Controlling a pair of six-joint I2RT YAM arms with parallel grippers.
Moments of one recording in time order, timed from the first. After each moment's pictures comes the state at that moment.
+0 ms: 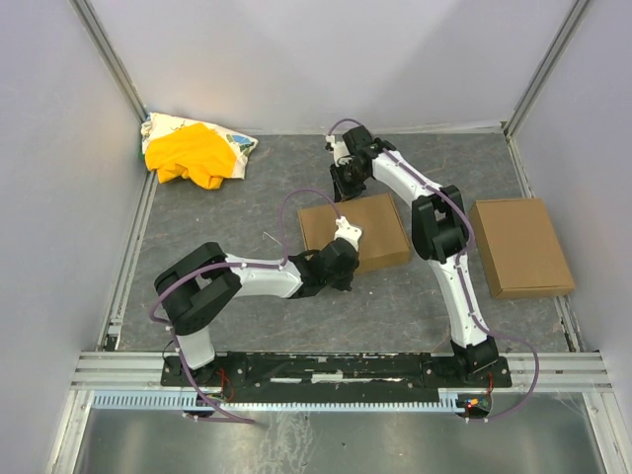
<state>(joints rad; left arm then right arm) -1.00 1.78 0.91 0.12 -0.19 -0.48 0.44 2.48 2.18 -0.81 -0.34 0.02</state>
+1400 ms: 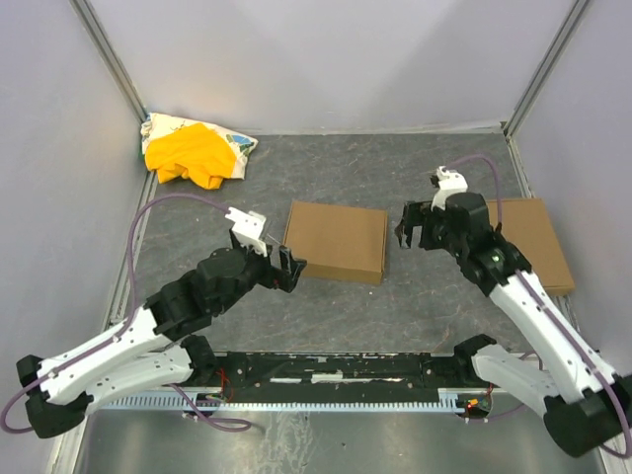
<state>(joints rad) -1.00 0.73 0.74 -0.32 -0.37 -0.36 0.41 0.99 0.92 -0.51 0.05 0.26</state>
